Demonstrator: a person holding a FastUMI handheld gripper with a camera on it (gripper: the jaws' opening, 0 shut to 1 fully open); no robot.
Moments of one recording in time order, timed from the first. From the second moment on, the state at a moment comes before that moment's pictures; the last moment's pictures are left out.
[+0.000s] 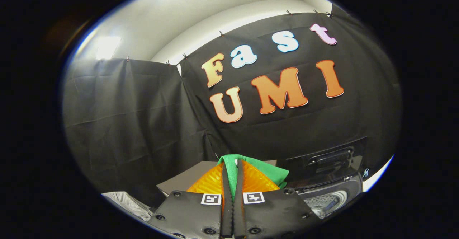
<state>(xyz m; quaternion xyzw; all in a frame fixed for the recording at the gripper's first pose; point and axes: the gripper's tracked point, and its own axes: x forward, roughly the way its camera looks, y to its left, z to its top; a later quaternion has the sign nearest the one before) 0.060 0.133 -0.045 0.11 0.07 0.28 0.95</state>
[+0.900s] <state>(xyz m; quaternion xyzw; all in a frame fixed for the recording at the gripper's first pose) 0.186 -0.050 -0.135 0.06 0.12 0.09 0.99</state>
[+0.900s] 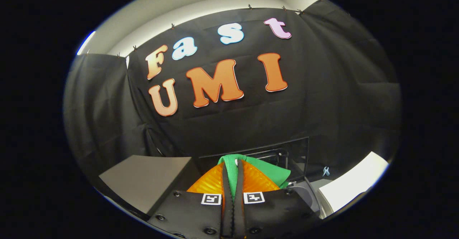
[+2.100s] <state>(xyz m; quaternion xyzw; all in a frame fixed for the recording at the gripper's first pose) 0.241 -0.101 -0.445 0.02 0.41 0.11 0.90</state>
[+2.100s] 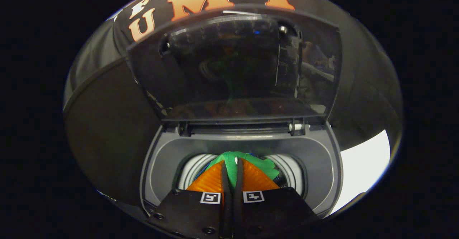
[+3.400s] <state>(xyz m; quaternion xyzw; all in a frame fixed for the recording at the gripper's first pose) 0.230 -0.119 -0.472 0.03 0.45 0.05 0.89</state>
